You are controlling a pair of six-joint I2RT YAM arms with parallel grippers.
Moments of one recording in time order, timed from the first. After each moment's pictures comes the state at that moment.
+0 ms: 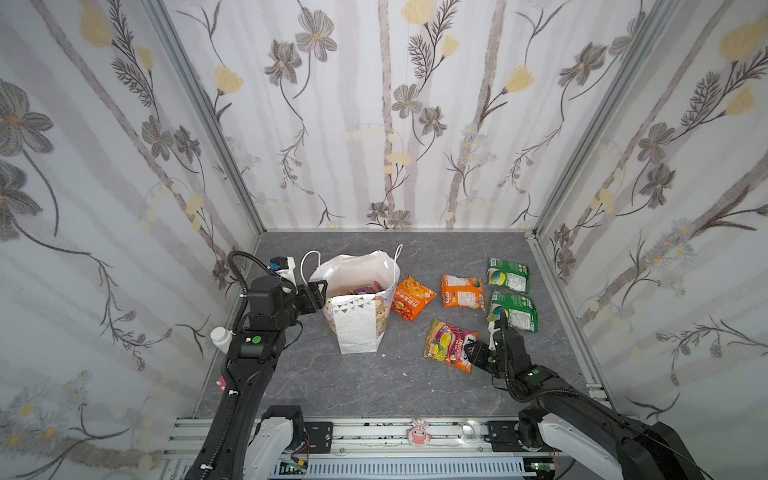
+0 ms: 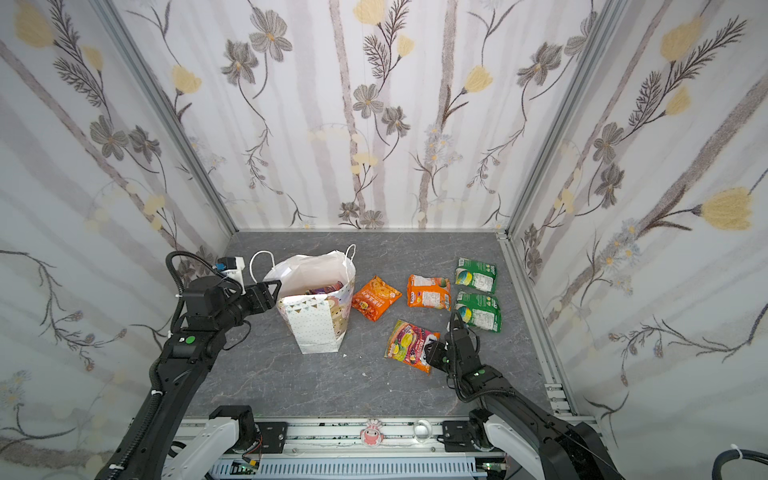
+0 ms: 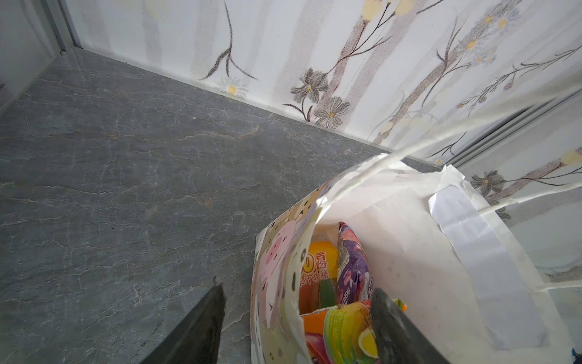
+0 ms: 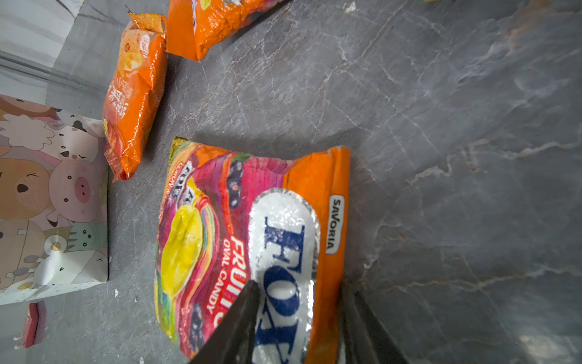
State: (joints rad) left arm -0.03 0.86 0.78 -0.36 0.28 -0.36; right arm 0.43 0.93 0.17 -0.03 -0.08 0.80
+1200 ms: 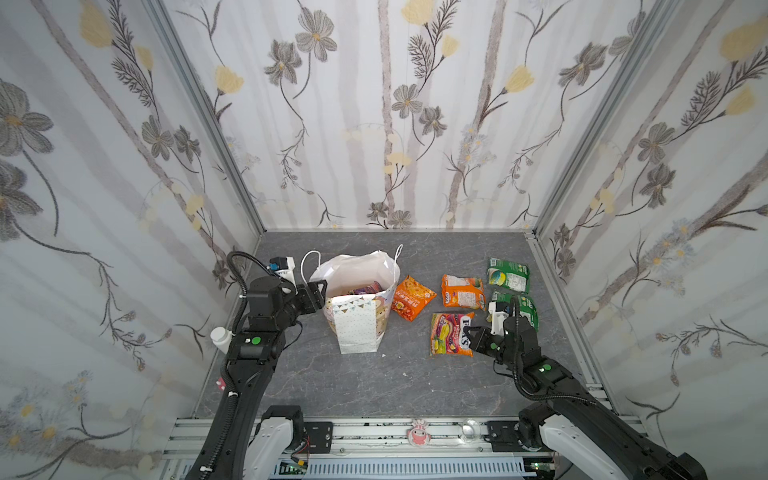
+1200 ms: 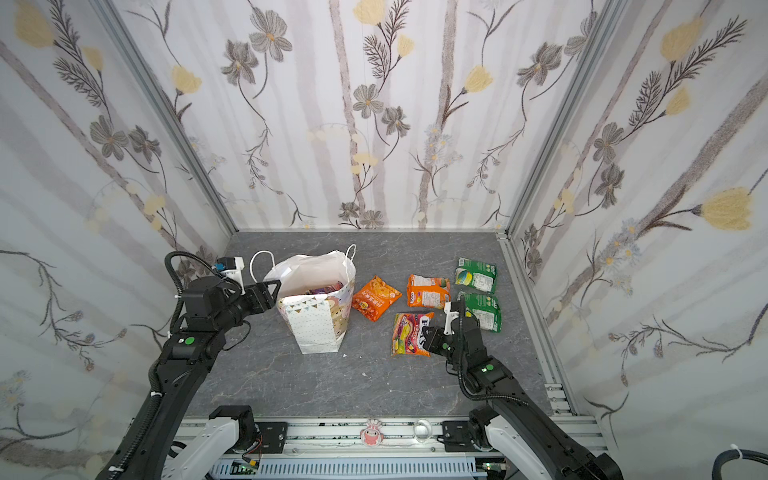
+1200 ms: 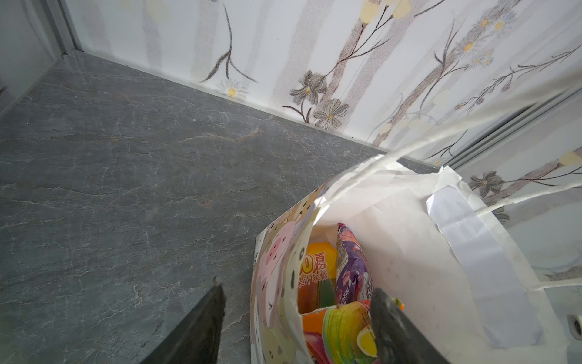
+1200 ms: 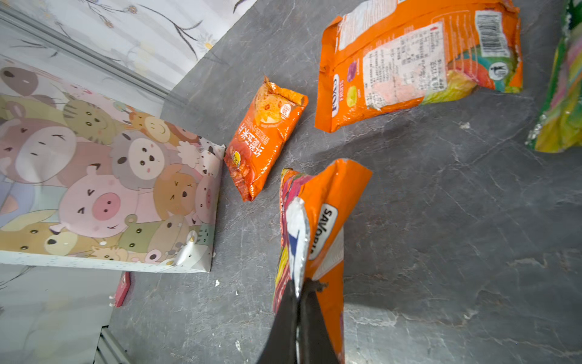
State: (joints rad) left arm -0.03 0.85 0.78 -0.36 0.28 -0.36; right arm 0.43 0.78 0.35 -0.12 -0.20 0.75
